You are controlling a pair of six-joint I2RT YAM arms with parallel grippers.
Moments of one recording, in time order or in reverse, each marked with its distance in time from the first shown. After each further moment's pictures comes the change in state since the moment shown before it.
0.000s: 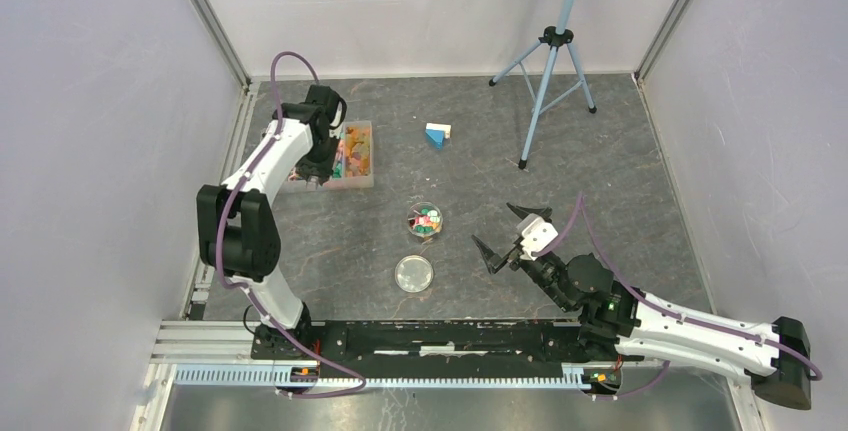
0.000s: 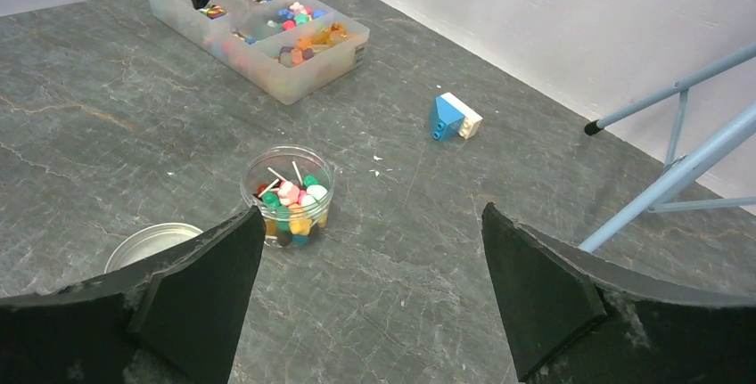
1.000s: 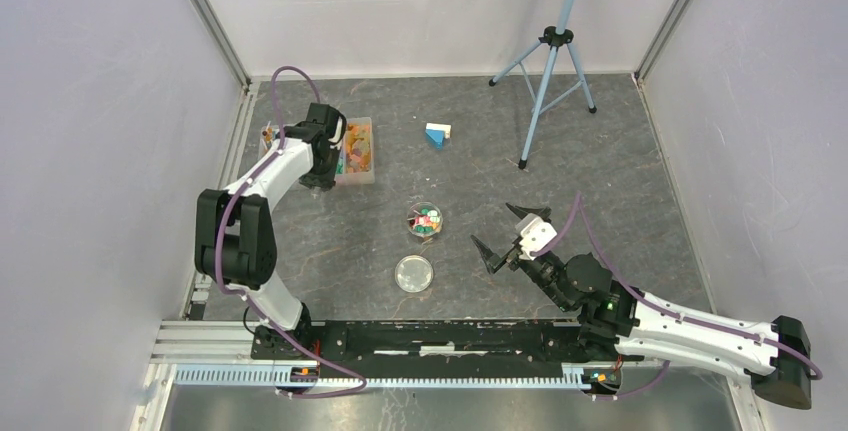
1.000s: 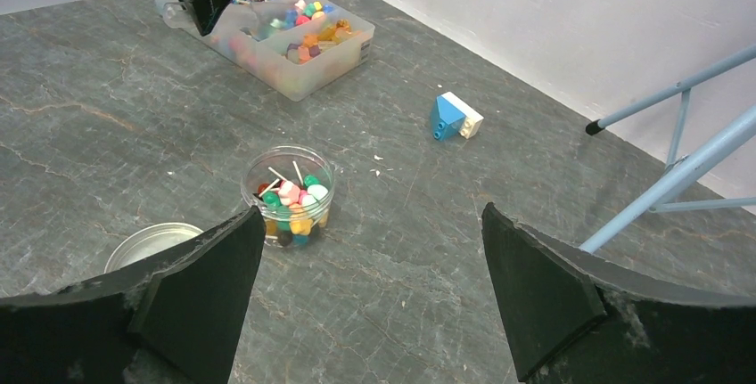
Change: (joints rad) left arm 0.002 -0.055 -0.236 0.281 -0.010 -0.001; right arm 0.000 0.013 0.000 0.008 0.000 0.000
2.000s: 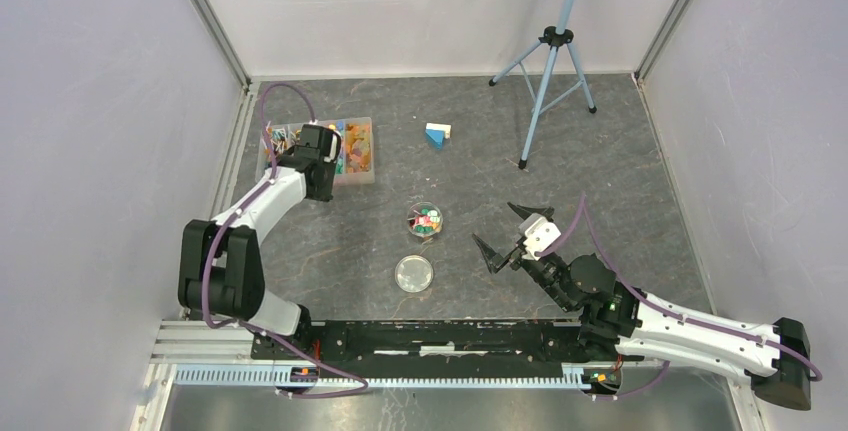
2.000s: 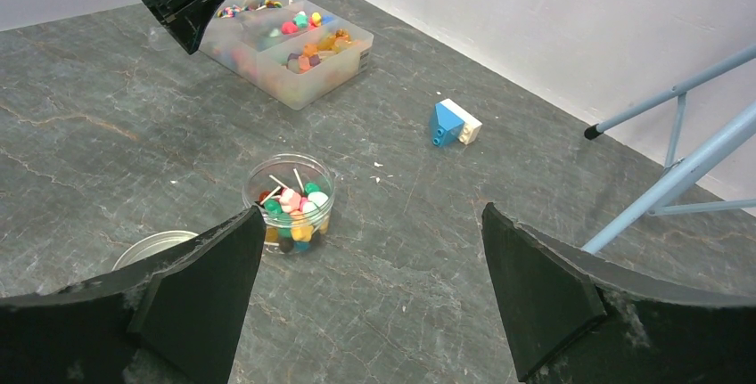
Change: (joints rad) left arm 0.001 -0.186 -0.243 0.192 -0.017 0.000; right arm 0.000 -0.023 0.000 0.000 0.000 0.005
